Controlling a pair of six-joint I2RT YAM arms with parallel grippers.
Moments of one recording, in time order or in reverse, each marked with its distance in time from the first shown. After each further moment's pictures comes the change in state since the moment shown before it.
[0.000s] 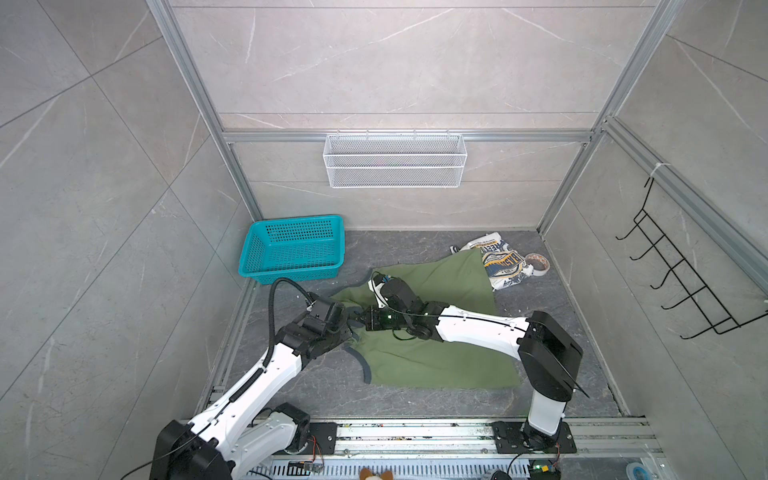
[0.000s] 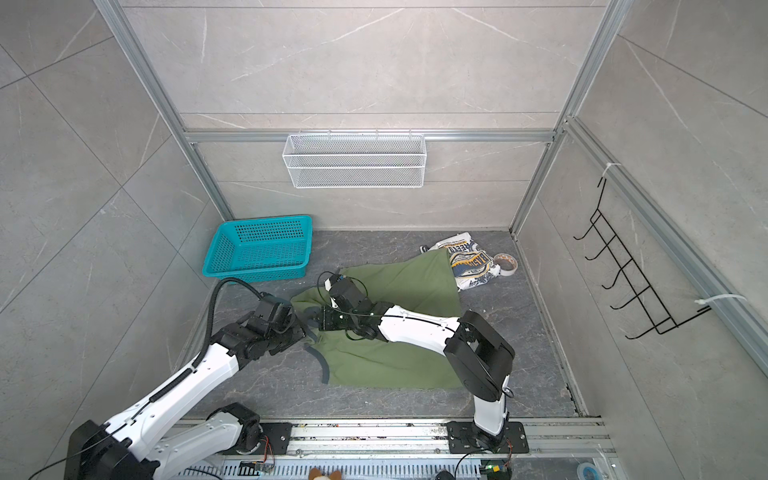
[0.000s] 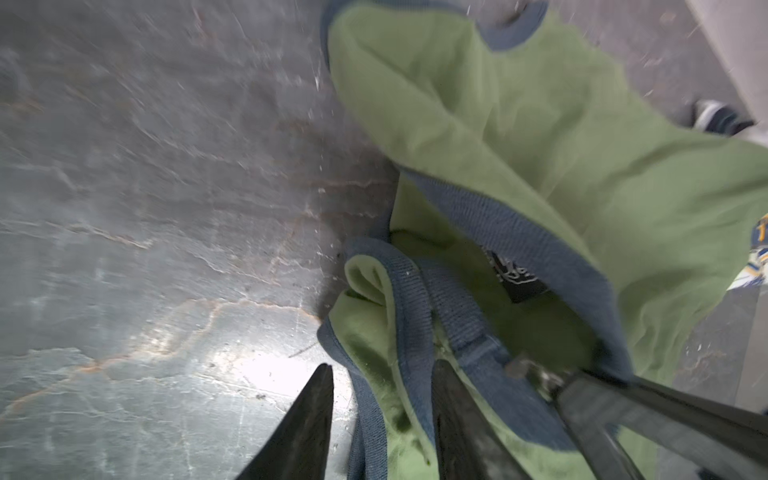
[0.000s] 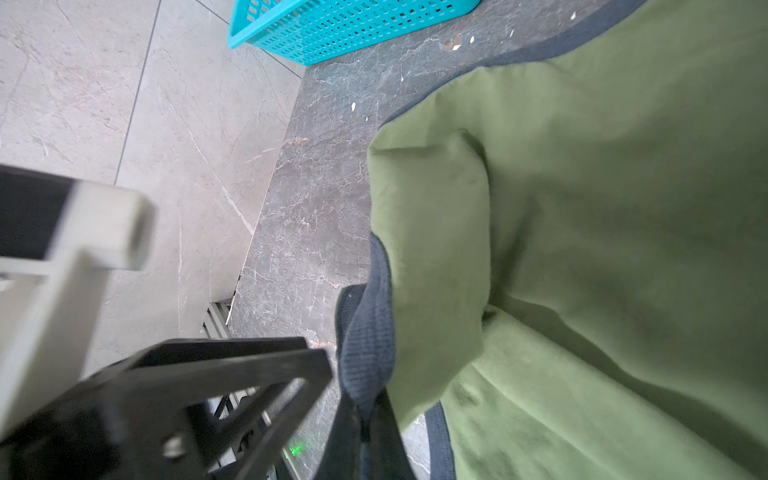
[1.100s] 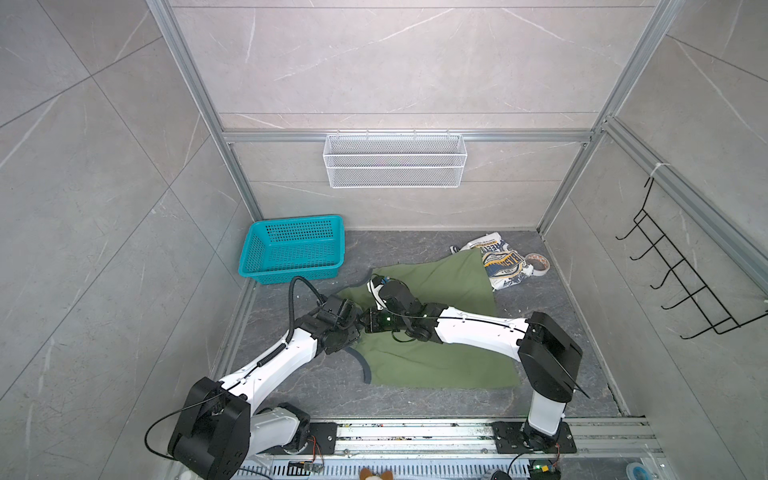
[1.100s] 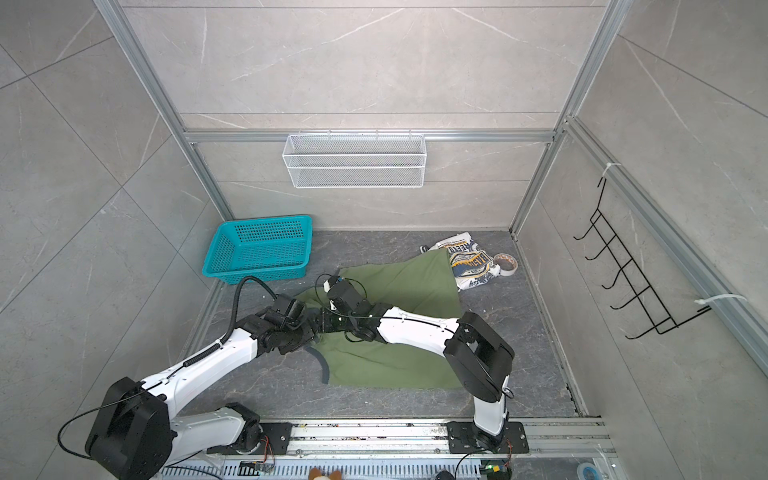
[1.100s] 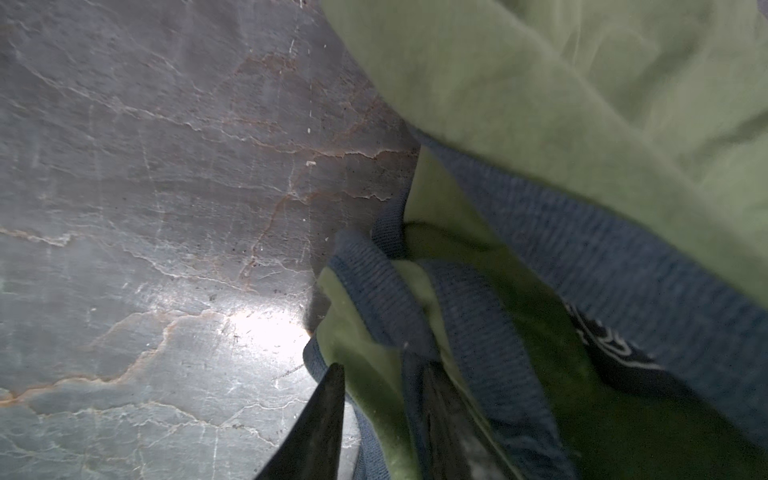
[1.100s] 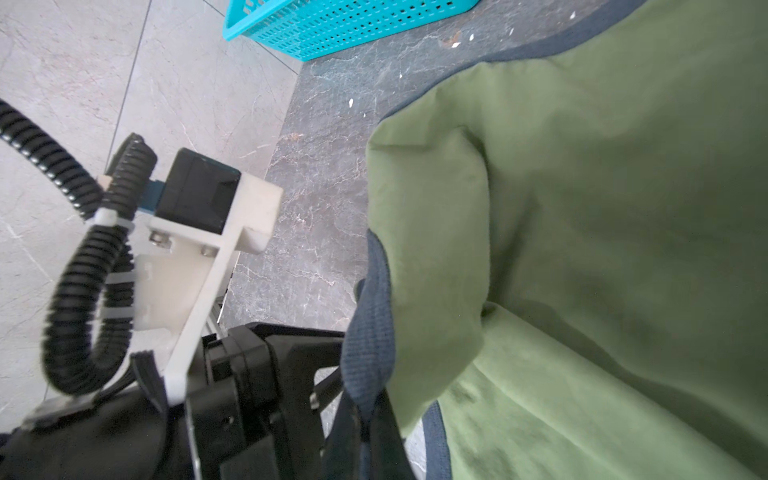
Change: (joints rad) left arm 0.005 0.172 -0.014 0.069 0.039 0.000; right arm 0.012 -0.004 -0.002 -0.014 0.035 -0.017
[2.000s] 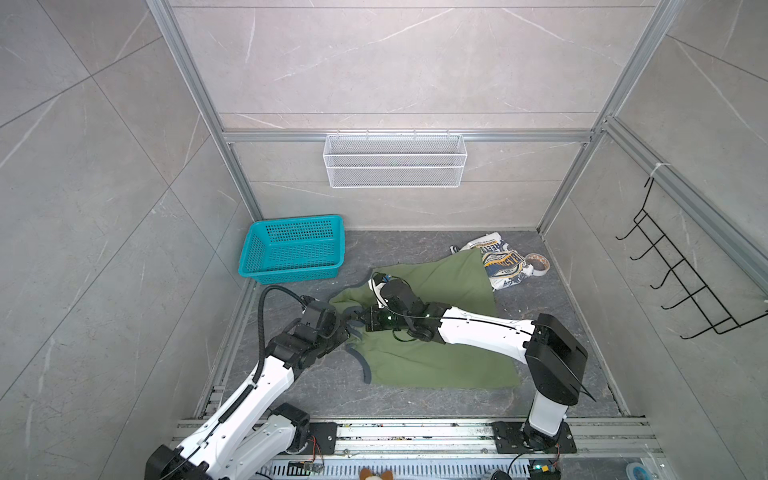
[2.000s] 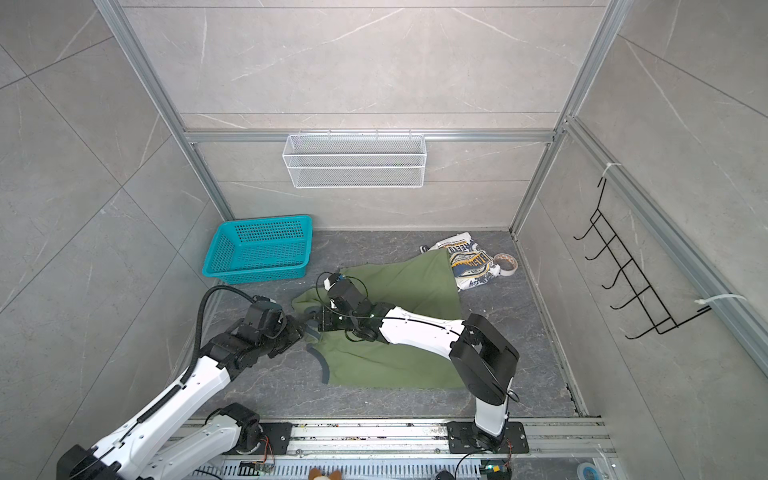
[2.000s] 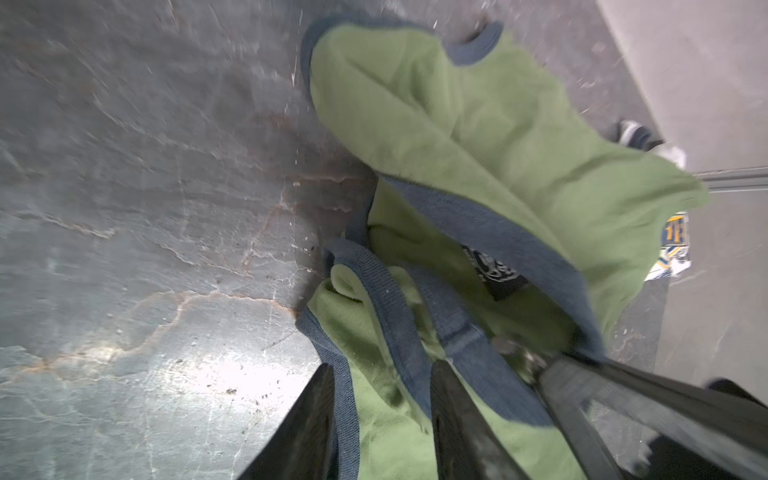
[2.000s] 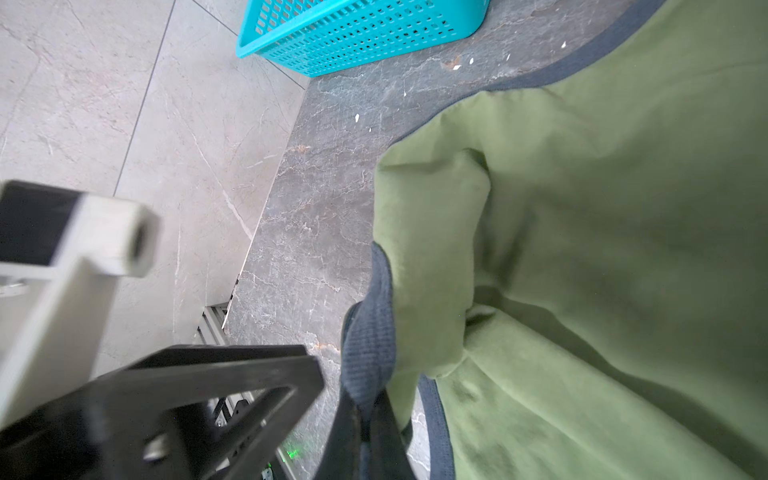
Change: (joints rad) left arm 0.024 -0.275 -0.044 -0.021 0.036 -0.037; right arm 0.007 -0.027 0.000 -0.003 0.014 -0.002
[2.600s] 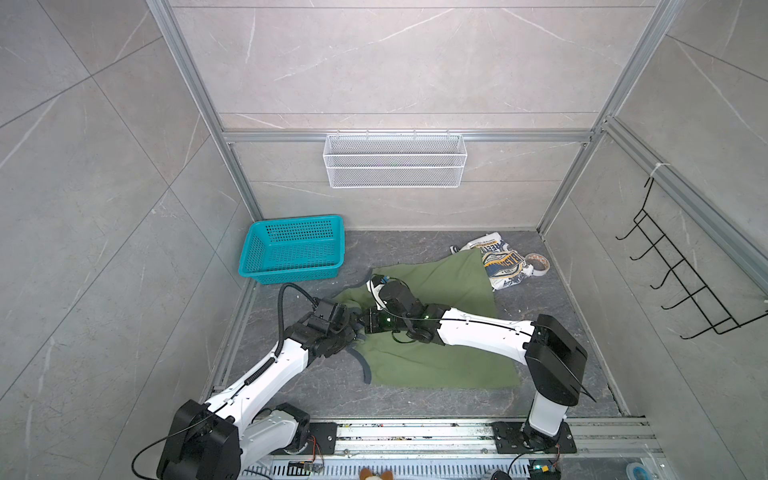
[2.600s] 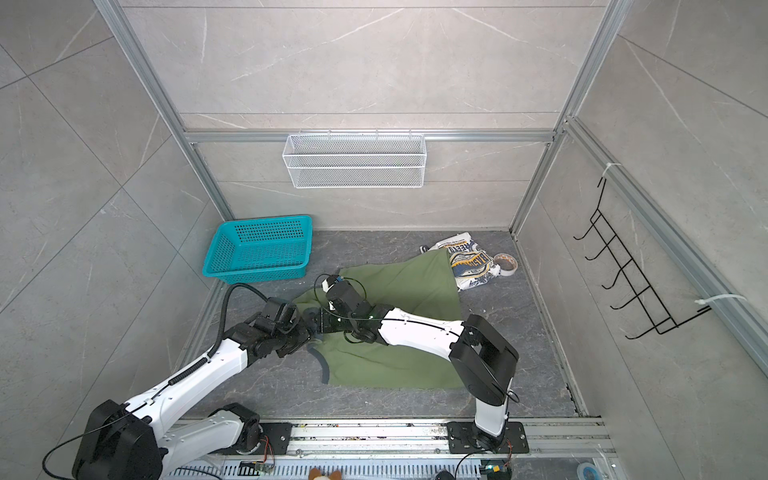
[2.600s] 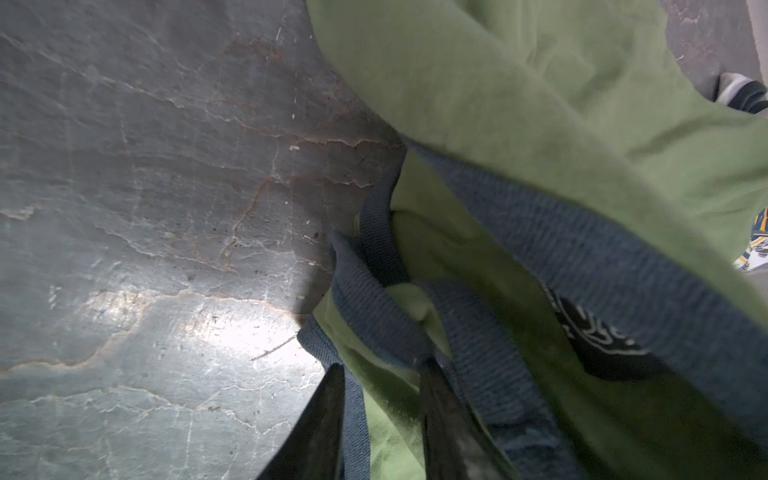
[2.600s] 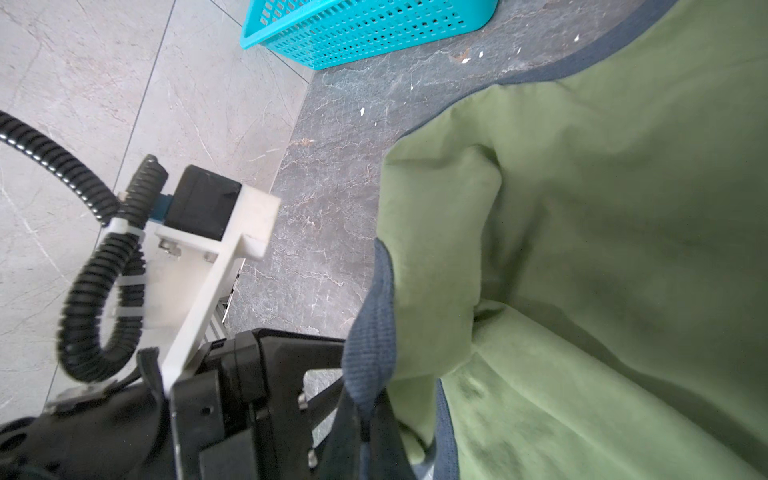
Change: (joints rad) left arm 0.000 0.161 -0.009 0.058 0.042 -0.009; right arm 0.009 0.000 0.000 0.000 0.004 -0.011
